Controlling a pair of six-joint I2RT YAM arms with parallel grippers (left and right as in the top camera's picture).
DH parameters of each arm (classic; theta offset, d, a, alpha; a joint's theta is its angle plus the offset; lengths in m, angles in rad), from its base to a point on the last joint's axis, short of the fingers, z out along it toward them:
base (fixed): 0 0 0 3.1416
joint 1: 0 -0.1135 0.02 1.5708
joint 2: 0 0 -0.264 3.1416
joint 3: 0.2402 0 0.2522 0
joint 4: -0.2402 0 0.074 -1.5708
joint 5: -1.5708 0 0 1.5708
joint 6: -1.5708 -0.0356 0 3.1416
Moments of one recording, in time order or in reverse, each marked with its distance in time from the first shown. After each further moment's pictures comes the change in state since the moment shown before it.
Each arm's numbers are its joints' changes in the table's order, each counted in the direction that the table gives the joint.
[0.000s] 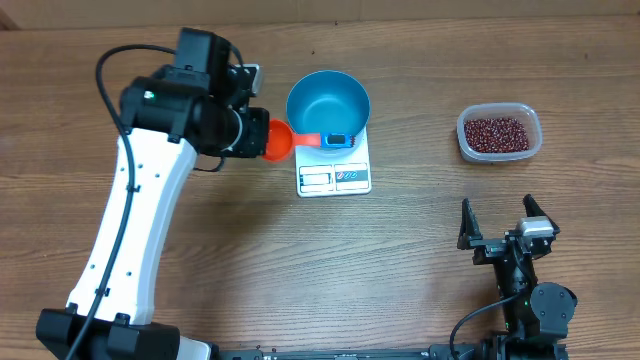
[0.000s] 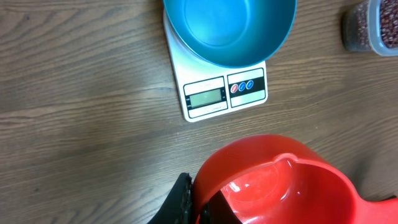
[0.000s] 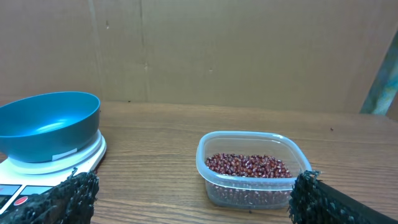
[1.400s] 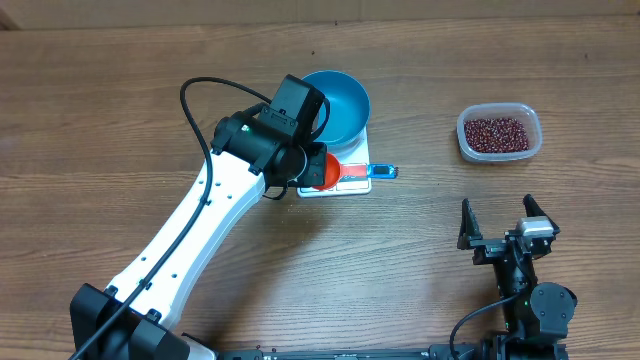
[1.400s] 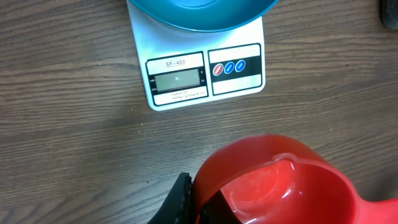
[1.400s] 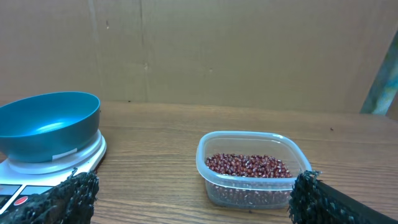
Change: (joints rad) left arm 0.285 0.000 -0.216 0.189 0.183 0.278; right arm 0.000 0.000 0.000 0.000 0.000 0.000
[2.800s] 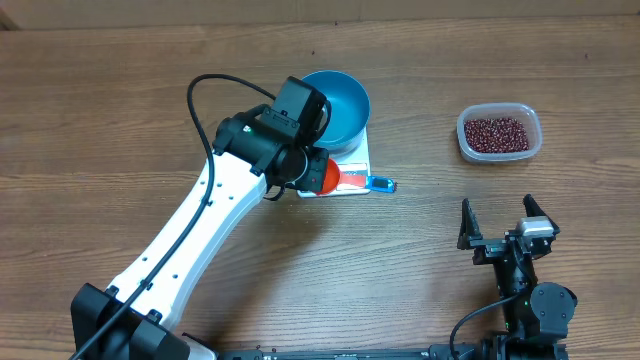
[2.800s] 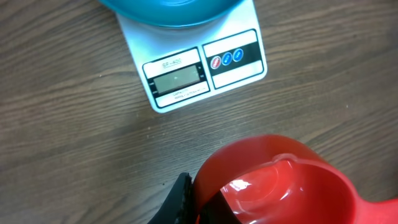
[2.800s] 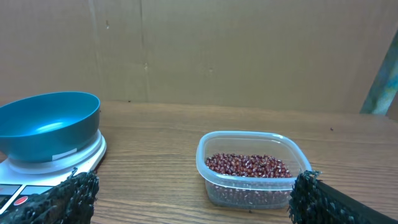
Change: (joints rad) left arm 0.010 0.000 -0.002 -0.011 0.007 -0.150; right arm 0.000 0.000 0.000 0.000 0.000 0.000
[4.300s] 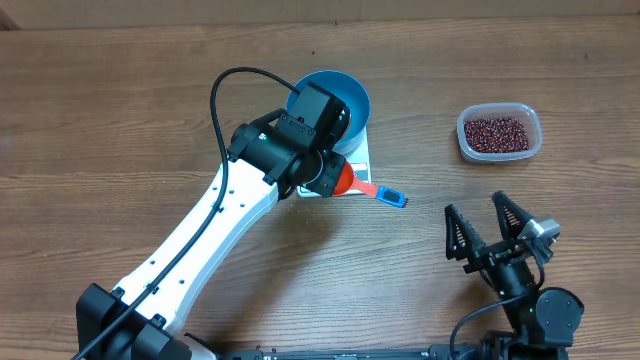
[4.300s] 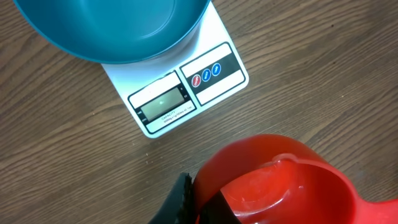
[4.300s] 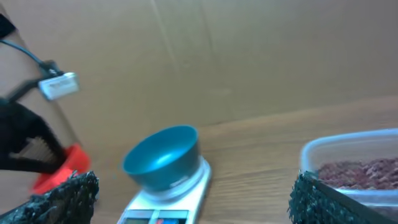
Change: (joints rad) left arm 0.064 0.000 -0.002 0.069 0.031 -0.146; right arm 0.000 0.001 0.046 0.053 0.270 -0.427
